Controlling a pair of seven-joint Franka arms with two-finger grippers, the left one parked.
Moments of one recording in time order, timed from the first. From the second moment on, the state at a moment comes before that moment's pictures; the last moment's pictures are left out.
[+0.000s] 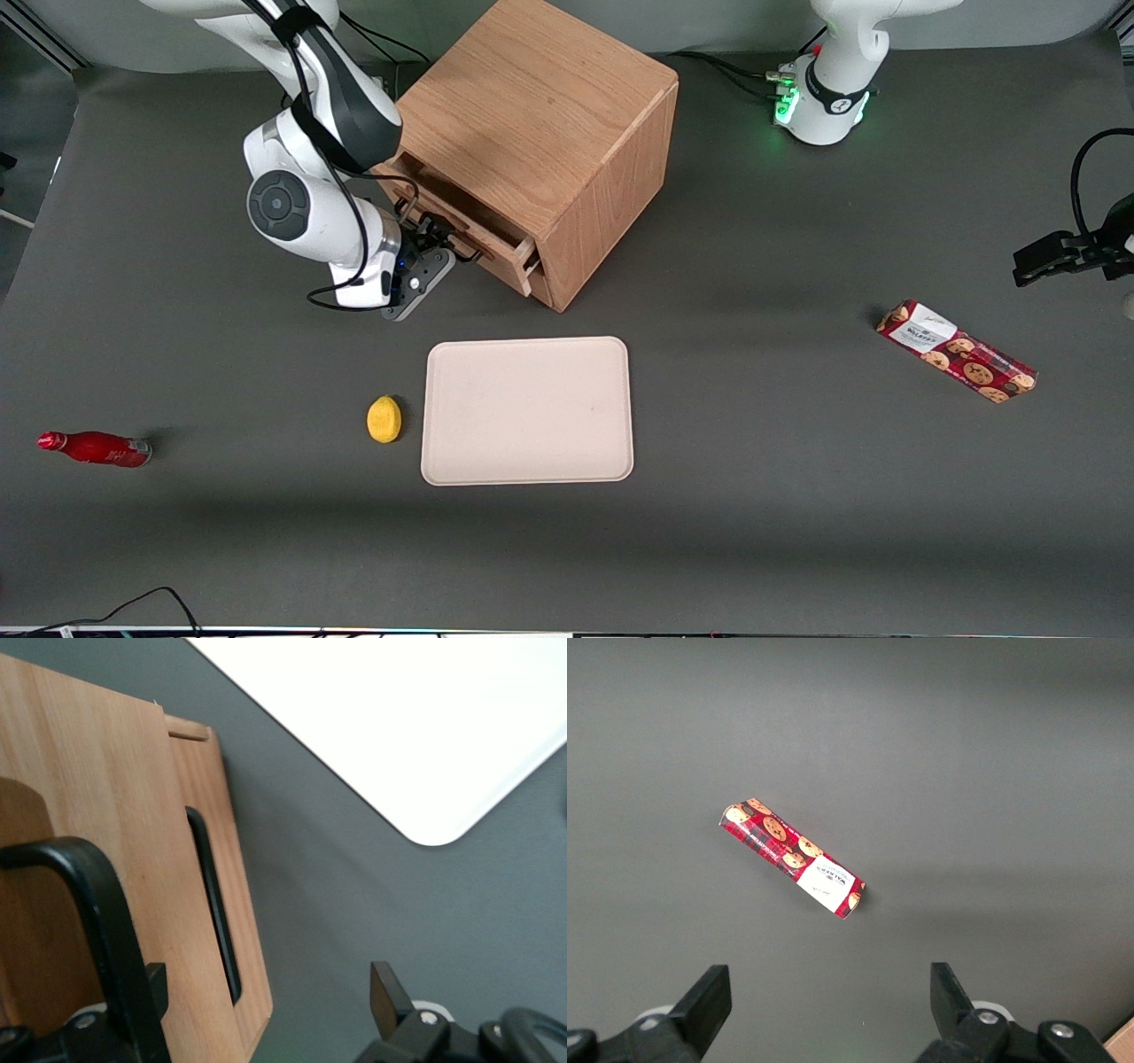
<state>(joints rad) -0.16 0.16 0.63 -2.03 0.17 2.00 -0.33</state>
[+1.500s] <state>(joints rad) -0.17 0.26 0.45 -1.87 0.09 2.02 -0.37</state>
